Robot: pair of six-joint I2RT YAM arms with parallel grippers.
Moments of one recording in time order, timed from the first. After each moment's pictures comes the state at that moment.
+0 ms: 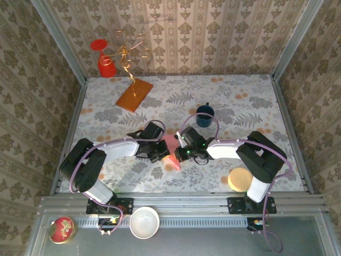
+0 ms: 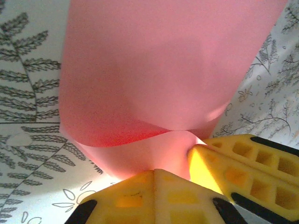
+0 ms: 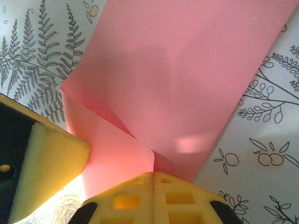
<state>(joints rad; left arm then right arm) -0.73 1.57 0.76 -0.29 0.36 -1.11 0.76 1.74 0.81 0.00 -0.22 0.43</state>
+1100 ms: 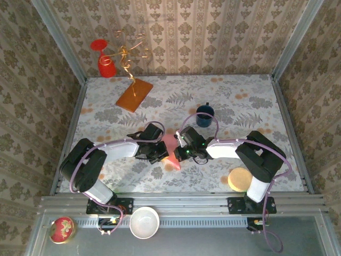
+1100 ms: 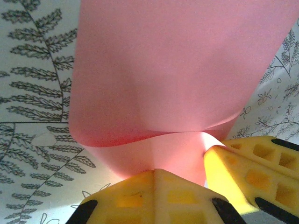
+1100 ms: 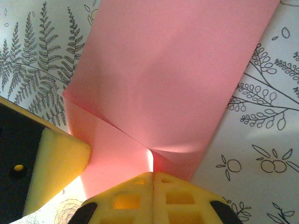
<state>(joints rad) -0.73 1.57 0.75 -0.29 0.34 -1.11 0.76 1.75 0.82 0.00 -0.22 0.43</state>
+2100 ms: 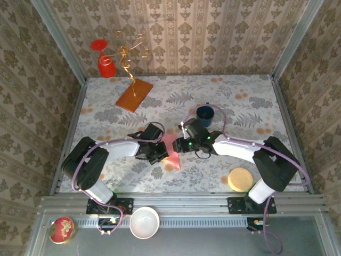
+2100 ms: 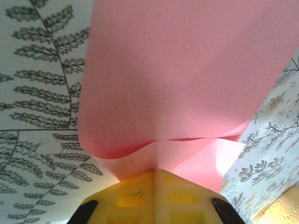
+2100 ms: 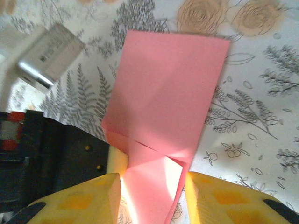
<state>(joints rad) -0.71 1.60 0.75 -0.29 0.35 -1.12 0.72 1.58 0.89 -0.18 -0.19 0.55</state>
